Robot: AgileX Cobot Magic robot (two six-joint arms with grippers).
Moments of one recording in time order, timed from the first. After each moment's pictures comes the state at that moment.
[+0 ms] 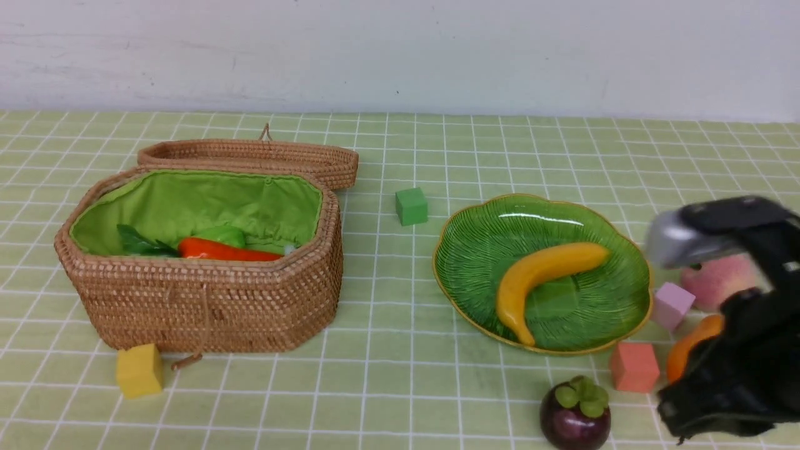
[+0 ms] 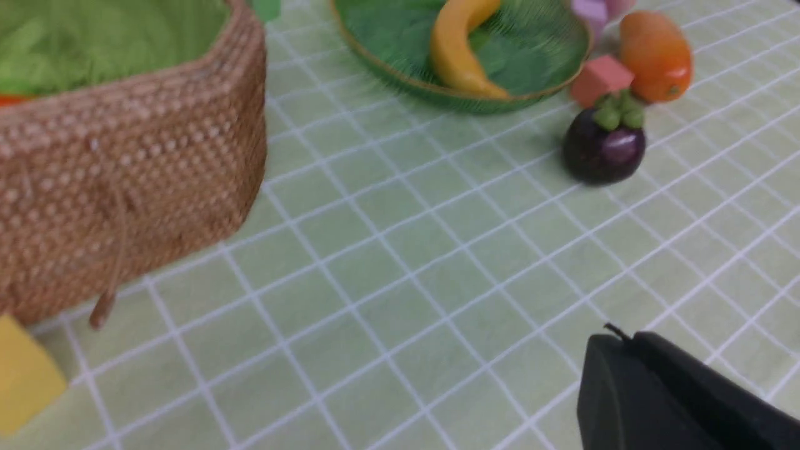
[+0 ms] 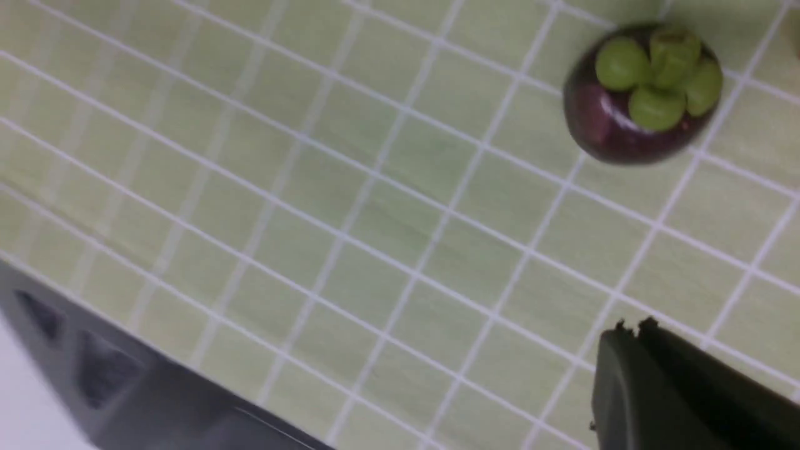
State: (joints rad) right arm 0.48 1.19 -1.01 0.22 1.13 0.06; left arm -0.35 0.31 -0.41 -0.57 0.65 0.46
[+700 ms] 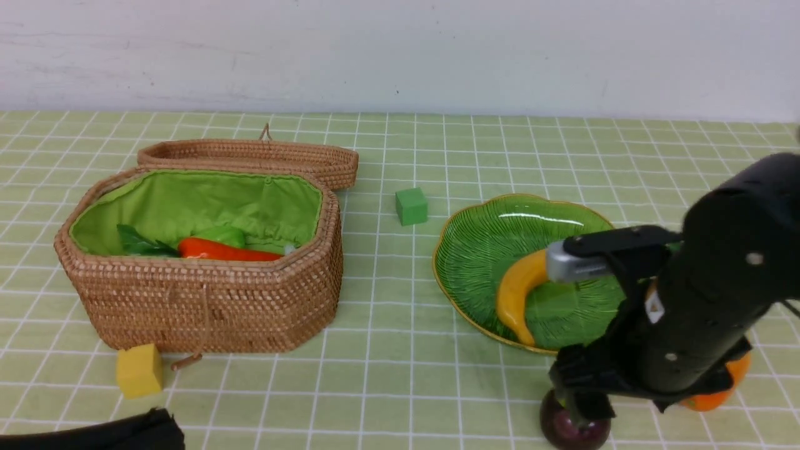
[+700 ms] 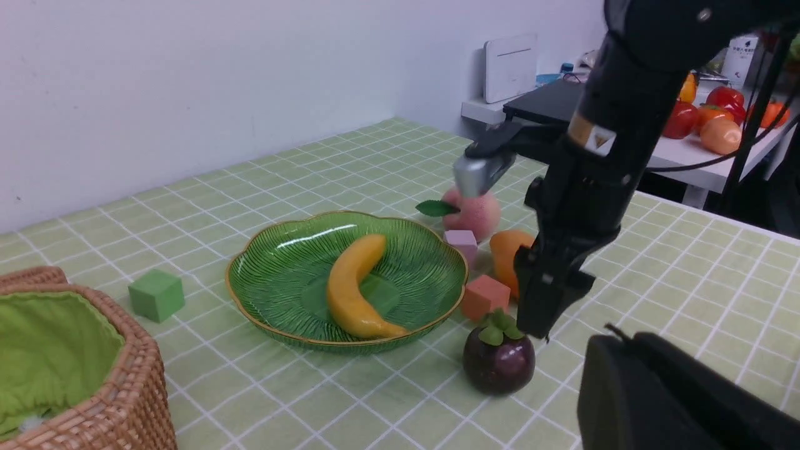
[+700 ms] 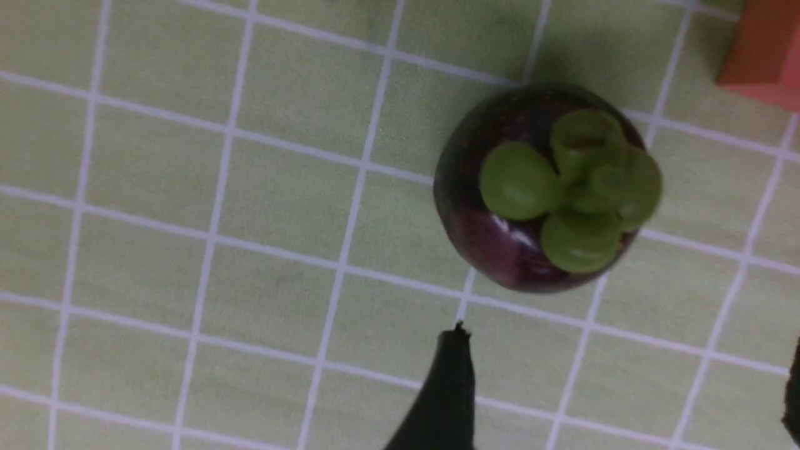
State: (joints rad) right arm 0.56 1.52 -1.04 -0.01 0.96 0.40; left arm -0.35 0.30 -0.40 -1.09 0.53 1.01
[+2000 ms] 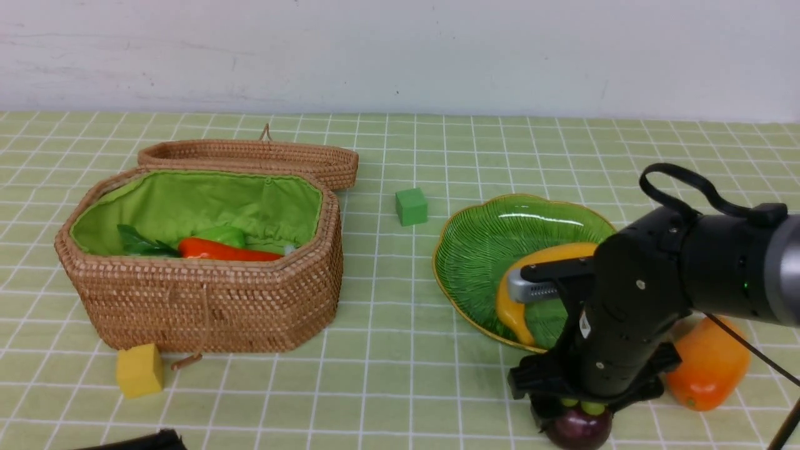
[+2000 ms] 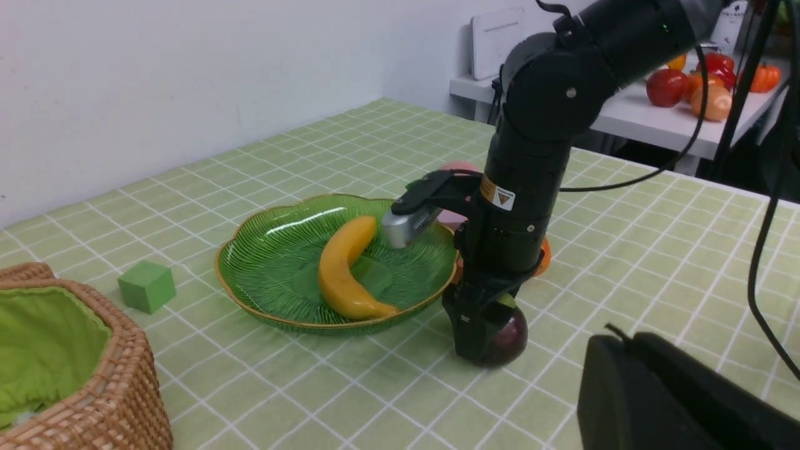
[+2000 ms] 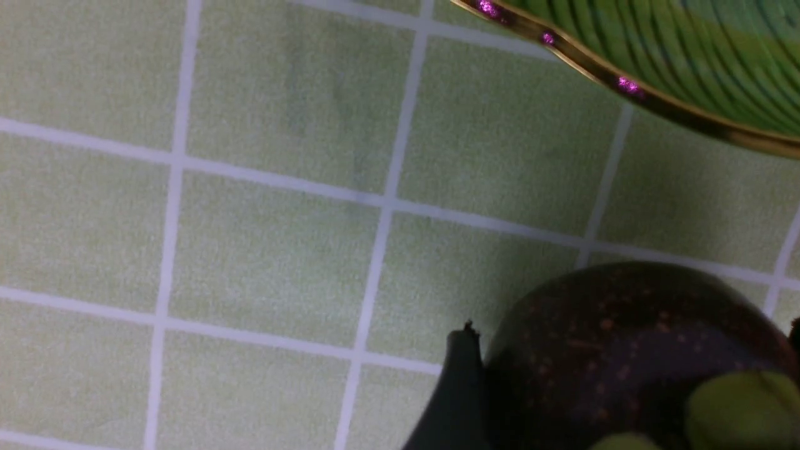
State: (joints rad) right arm 0.53 1.76 -1.06 -0.01 0.77 0.42; left arm -0.35 0.30 -0.40 -1.06 0.58 1.02
